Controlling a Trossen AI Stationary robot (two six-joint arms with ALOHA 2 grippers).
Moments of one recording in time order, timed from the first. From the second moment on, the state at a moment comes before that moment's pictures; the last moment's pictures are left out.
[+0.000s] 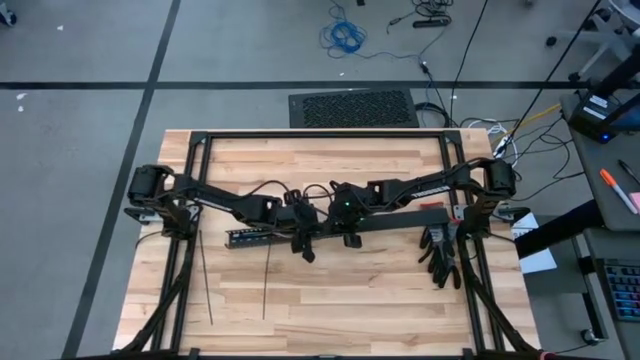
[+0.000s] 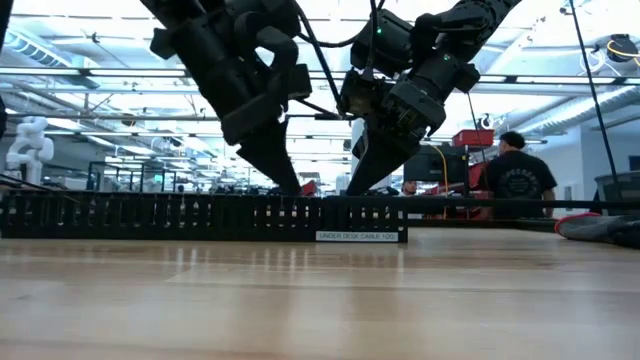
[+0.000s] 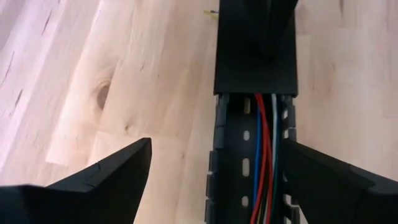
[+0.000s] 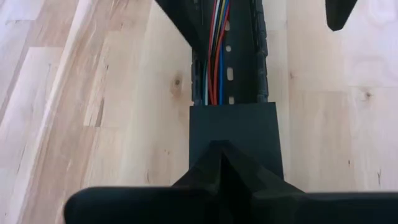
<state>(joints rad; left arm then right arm) -0.06 1.67 0.97 -0.24 -0.24 -0.10 -0.07 1.81 1.02 -0.22 -0.21 -0.06</state>
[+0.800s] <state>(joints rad) -0.09 1.68 0.94 -0.15 -0.25 -0.10 -0.07 1.81 1.02 -0.22 -0.22 -0.06</state>
